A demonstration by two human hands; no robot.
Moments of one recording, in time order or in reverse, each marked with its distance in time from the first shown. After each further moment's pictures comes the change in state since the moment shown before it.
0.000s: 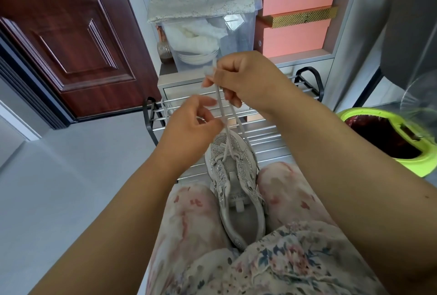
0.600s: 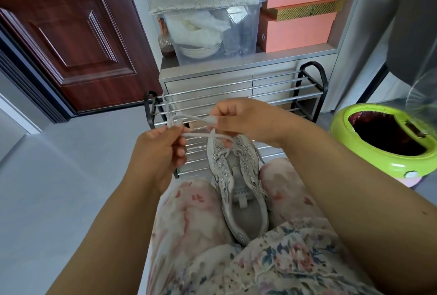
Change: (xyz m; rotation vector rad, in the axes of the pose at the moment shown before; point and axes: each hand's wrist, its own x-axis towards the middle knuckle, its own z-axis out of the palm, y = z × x) left_hand -0.023 -0.041 -0.019 -0.602 0.236 -0.421; right_hand -0.026 0.038 0.019 -0.061 -0.414 0.205
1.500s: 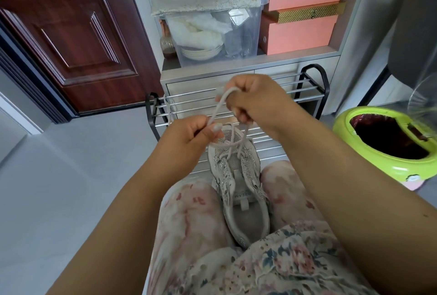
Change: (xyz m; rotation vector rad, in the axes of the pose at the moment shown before) left_hand -0.002 0.012 0.017 0.727 -0.297 0.507; right_hand 0.009 -0.007 -0.011 0.268 0.368 -0.075
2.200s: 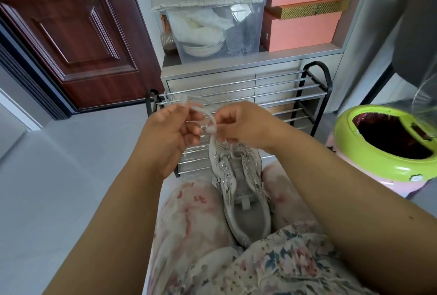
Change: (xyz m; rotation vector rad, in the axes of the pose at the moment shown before) left_hand 0.012 -0.014 -0.006 -0.839 0.120 -0.263; right_hand -0.002 0.029 0.016 -0.245 -0.244 0.078
